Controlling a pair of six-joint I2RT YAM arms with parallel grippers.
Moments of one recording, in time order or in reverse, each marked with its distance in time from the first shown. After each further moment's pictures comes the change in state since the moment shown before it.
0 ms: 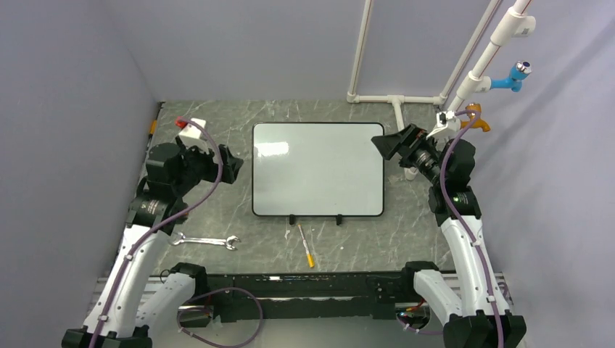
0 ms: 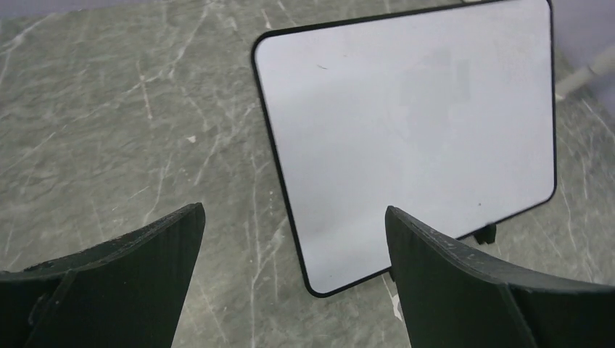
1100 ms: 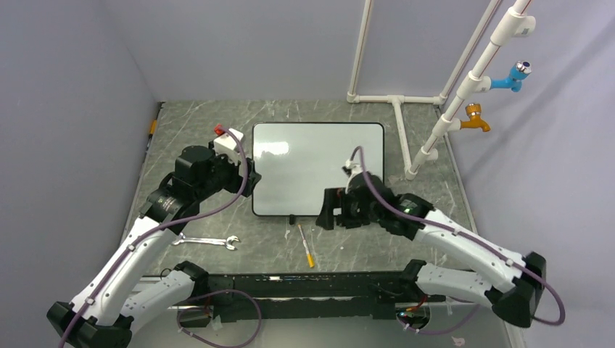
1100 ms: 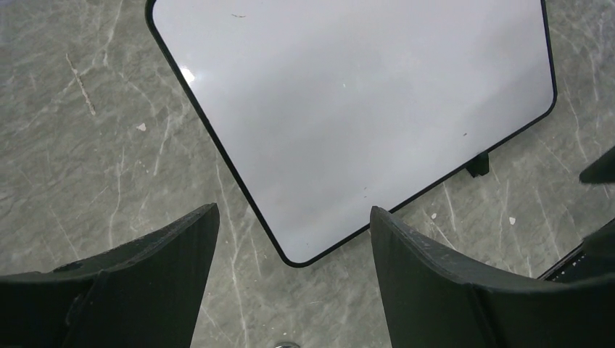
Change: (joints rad) left arm -0.329 0.062 0.022 -0.082 -0.152 0.100; right arm 0.837 0.091 0.005 -0.549 0.407 0.094
